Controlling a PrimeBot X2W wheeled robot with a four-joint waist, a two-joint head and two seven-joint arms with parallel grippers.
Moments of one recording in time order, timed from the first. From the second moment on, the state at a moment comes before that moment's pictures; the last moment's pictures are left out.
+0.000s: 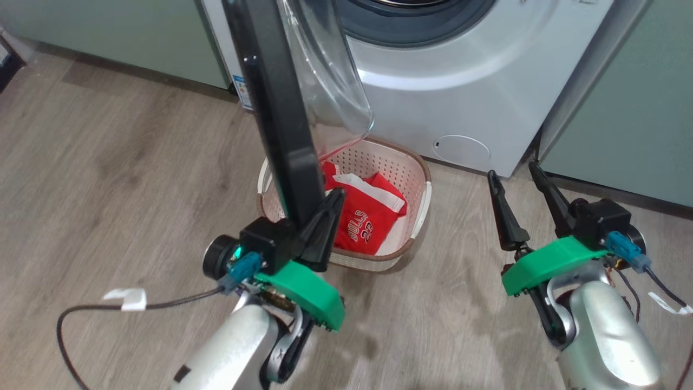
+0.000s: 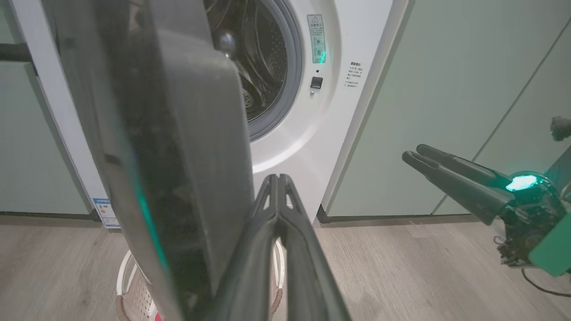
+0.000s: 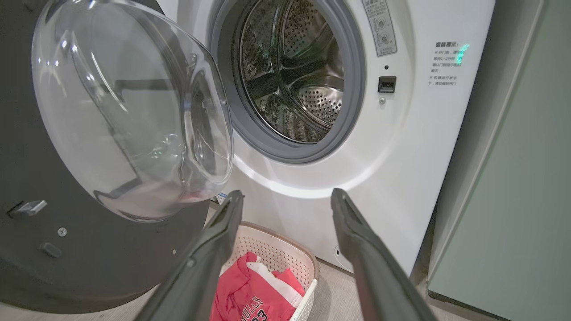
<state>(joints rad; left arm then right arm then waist) -0.34 0.13 -0.67 0.17 -0.49 0.16 -0.21 -0.26 -0.06 0.06 0.34 0.17 0.13 -0.22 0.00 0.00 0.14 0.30</state>
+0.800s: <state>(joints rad) -0.22 0.25 -0.42 0.16 -0.58 0.28 -0.24 -0.26 -0.06 0.05 0.31 0.17 0.13 -0.19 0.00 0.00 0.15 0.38</state>
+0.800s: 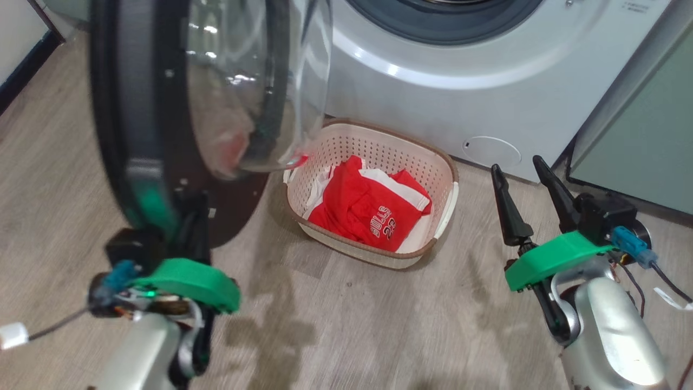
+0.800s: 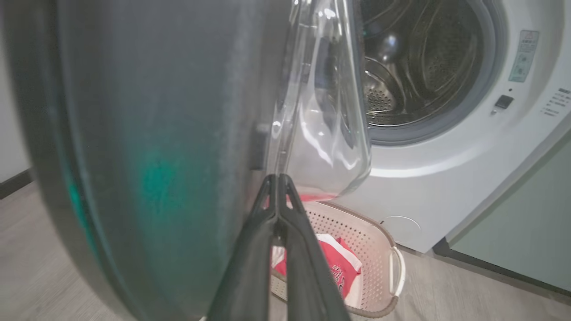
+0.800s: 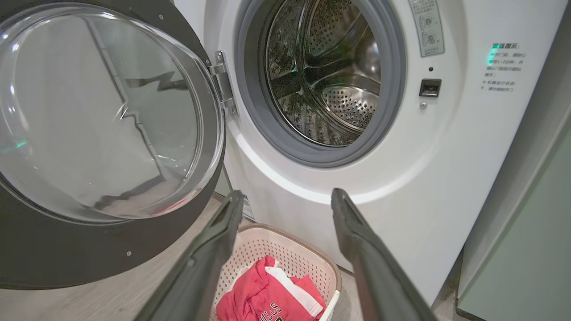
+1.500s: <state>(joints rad) -0.33 0.26 0.10 0.35 -0.61 0.13 -0.25 -0.30 -0.07 0.03 0.22 0.15 0.13 -0.15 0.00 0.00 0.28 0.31</state>
